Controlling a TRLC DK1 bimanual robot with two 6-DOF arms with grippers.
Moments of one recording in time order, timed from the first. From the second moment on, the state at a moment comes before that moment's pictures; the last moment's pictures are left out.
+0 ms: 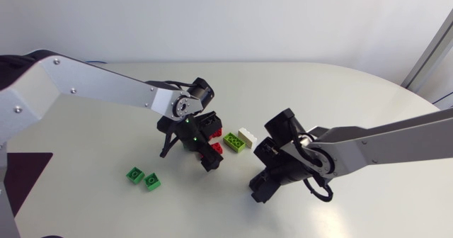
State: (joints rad) left arm -0.56 2.03 1.29 -0.56 0.18 0.37; right arm 0.58 1.64 0.72 -0.17 -0.06 -0.19
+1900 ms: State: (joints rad) left arm -0.49 2.17 1.62 -0.68 0.30 0.33; right arm 0.49 1.56 0.68 -0.20 -0.11 -0.25
